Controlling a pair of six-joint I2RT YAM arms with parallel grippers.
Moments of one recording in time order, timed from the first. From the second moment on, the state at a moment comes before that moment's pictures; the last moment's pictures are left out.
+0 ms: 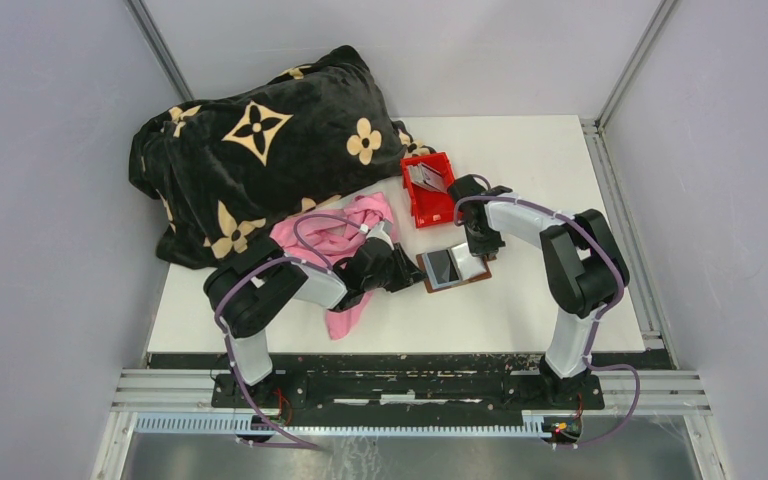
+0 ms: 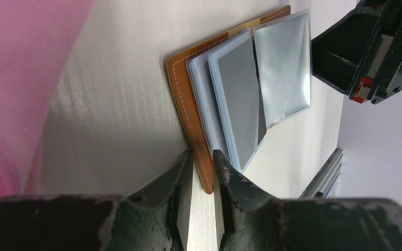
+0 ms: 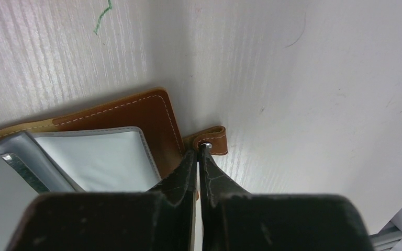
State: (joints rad) left arm -0.83 1.82 0.67 0.60 0.06 -1.04; right arm 0.45 1.87 1.21 -0.73 0.34 0.31
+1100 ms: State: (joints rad) left arm -0.83 1.80 0.69 0.53 0.05 -1.03; right arm 0.45 1.87 1.20 -0.72 0.33 0.32
